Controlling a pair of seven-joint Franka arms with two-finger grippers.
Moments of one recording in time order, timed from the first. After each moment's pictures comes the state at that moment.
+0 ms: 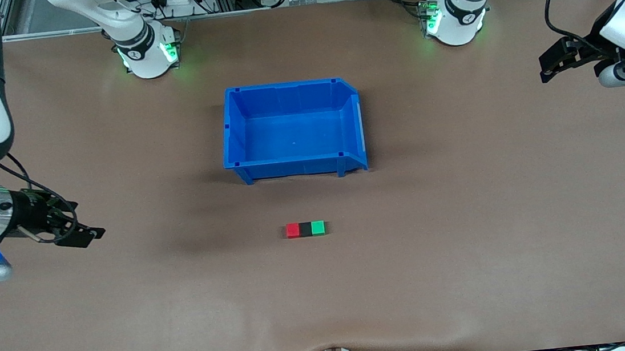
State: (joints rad) left arm 0.03 -0.02 -0.18 -1.52 0.05 1.46 -0.11; right arm 0.08 0.44 -0.11 -1.21 0.27 1.53 0.71
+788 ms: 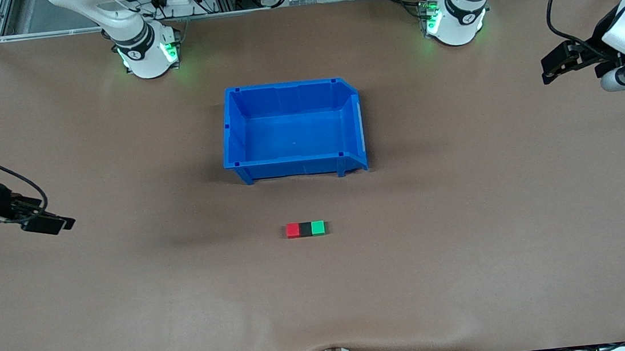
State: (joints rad) left arm 0.05 -0.02 -0.18 -1.54 0.05 1.46 -0.11; right arm 0.04 0.38 -0.11 -1.22 0.19 1.50 0.48
